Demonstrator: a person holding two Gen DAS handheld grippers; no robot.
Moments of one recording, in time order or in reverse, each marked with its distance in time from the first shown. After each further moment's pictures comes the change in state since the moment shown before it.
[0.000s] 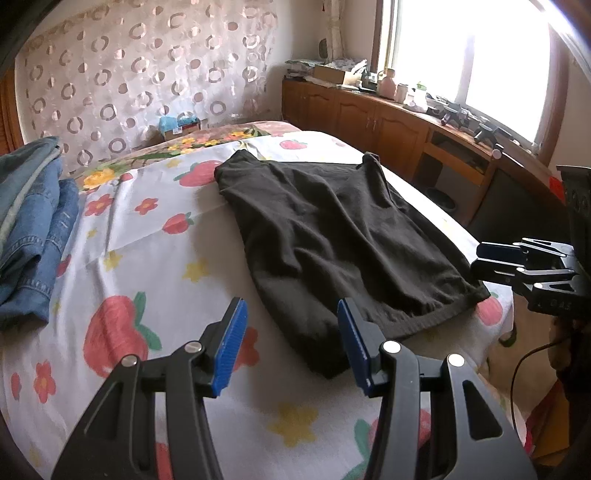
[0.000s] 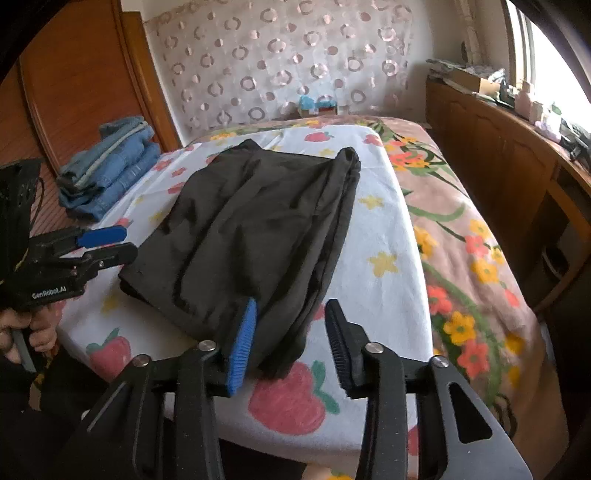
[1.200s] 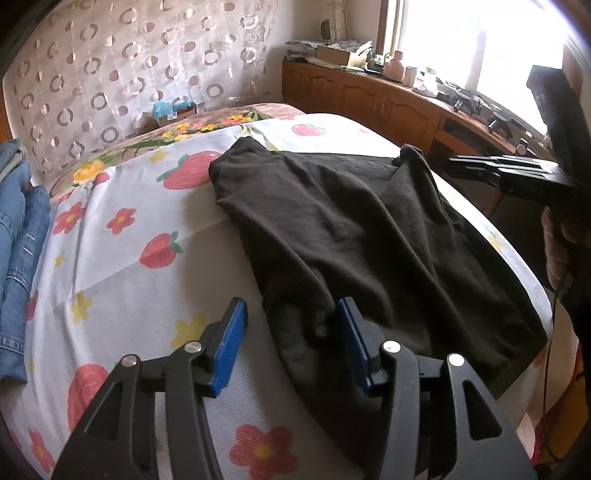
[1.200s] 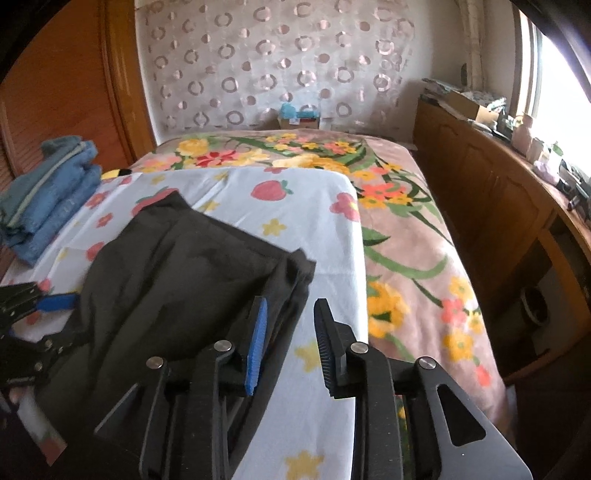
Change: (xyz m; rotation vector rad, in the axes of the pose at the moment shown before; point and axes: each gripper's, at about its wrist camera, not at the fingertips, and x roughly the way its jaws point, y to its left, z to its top) left arm 0.068 0.024 0.038 0.012 0.081 -0.004; right arm 0.079 -0.044 0.113 -0.079 -0.005 -0.112
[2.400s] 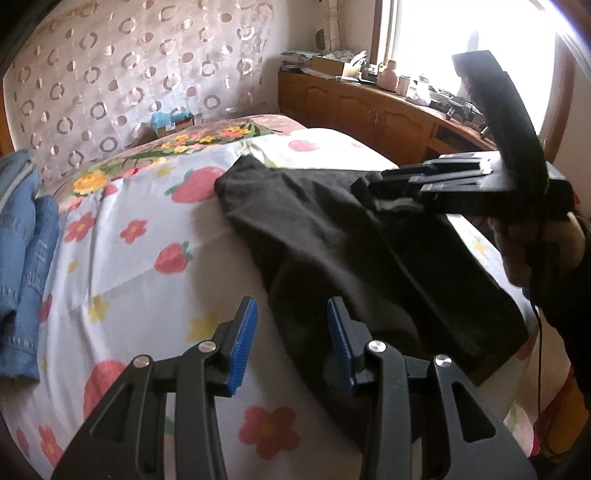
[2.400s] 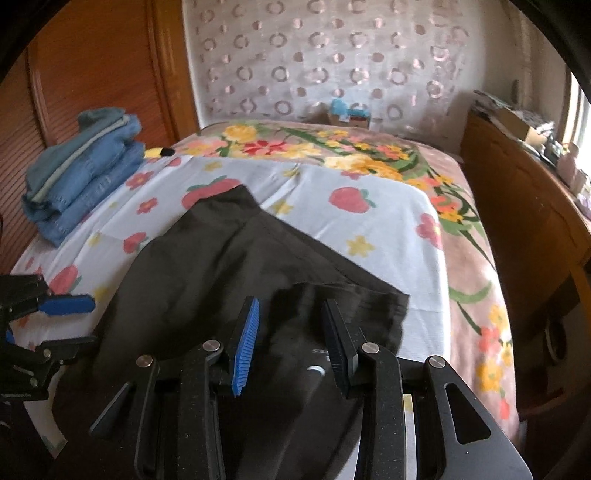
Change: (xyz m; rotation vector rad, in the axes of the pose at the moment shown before) left arm -0.023 -0.001 0.001 0.018 -0.045 -0.011; right arm 0.038 0.057 0.023 -0.130 0.044 0.126
